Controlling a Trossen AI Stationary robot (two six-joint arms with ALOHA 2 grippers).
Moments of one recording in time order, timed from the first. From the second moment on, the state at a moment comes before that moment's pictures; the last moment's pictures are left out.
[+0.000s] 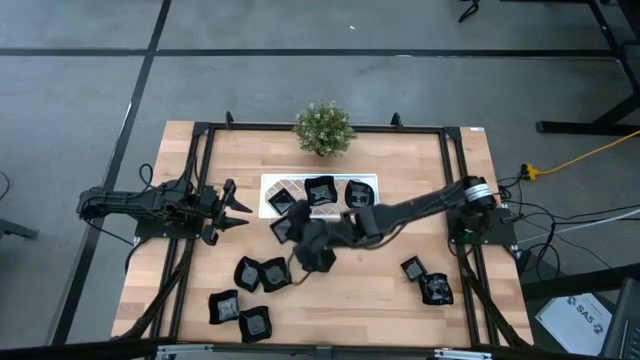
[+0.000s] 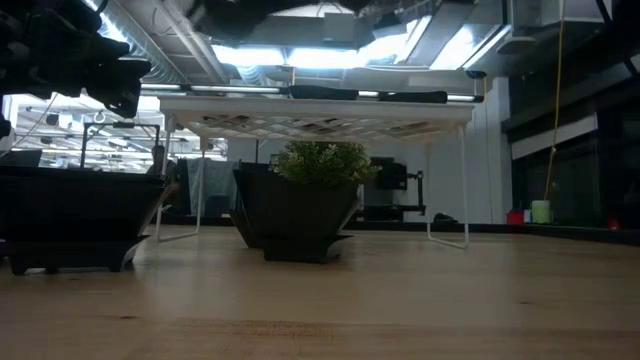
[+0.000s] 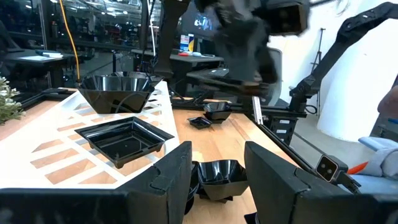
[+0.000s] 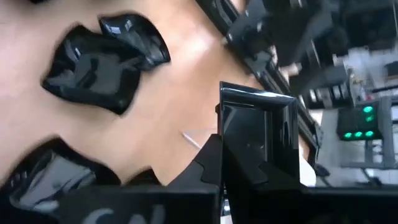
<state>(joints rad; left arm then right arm) -0.02 0.00 0.01 0.04 0.15 -0.14 0.26 1.94 1.77 -0.50 0.34 -0.69</state>
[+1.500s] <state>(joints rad) -0.02 0.00 0.01 0.04 0.15 -0.14 0.02 1.97 1.77 -0.51 0.06 -0.85</state>
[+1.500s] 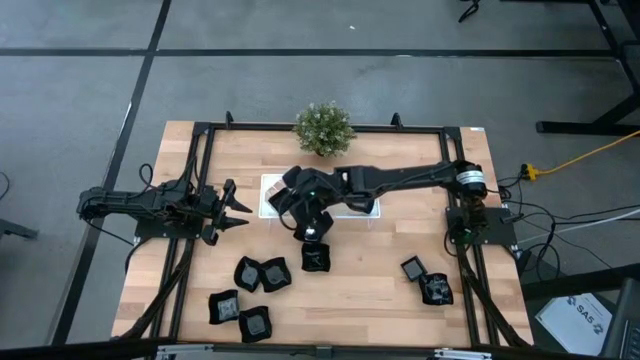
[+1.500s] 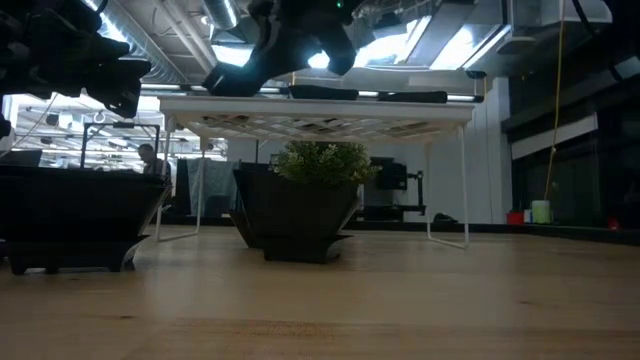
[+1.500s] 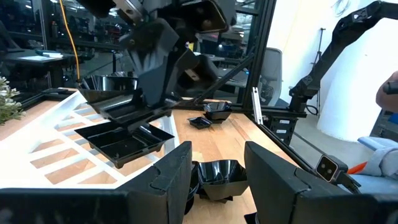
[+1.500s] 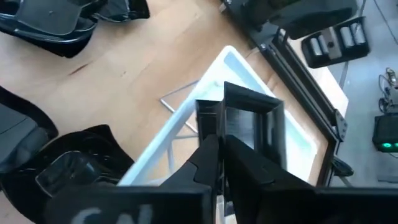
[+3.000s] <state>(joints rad) -0.02 0.00 0.01 0.04 0.15 -0.14 0.31 1.98 1.97 -0.95 0.06 -0.10</state>
